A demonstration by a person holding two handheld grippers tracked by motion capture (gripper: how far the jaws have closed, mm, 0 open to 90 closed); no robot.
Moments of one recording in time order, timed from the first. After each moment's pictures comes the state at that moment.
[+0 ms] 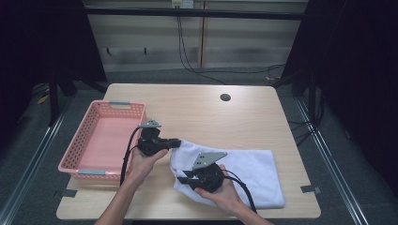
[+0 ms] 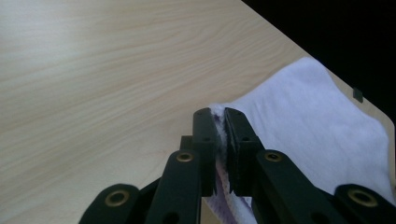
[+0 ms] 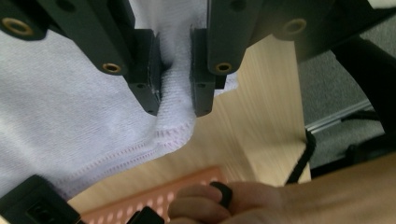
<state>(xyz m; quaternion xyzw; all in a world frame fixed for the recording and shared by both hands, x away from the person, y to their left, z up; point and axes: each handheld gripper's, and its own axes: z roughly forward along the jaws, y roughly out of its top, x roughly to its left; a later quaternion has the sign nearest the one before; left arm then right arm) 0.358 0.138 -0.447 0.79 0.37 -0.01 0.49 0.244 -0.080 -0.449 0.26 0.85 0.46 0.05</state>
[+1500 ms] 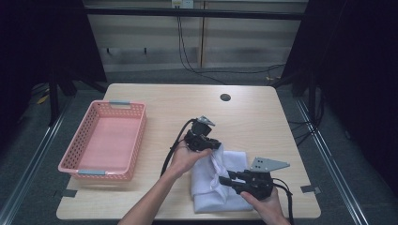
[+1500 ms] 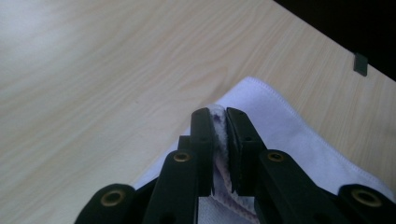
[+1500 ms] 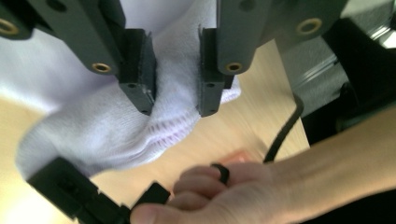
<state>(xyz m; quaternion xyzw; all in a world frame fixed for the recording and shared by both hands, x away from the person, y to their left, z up) 0.355 -0.009 -0.432 0.87 0.29 -0.02 0.40 0.207 -0.202 -0.448 0.35 0.76 0.54 0.05</state>
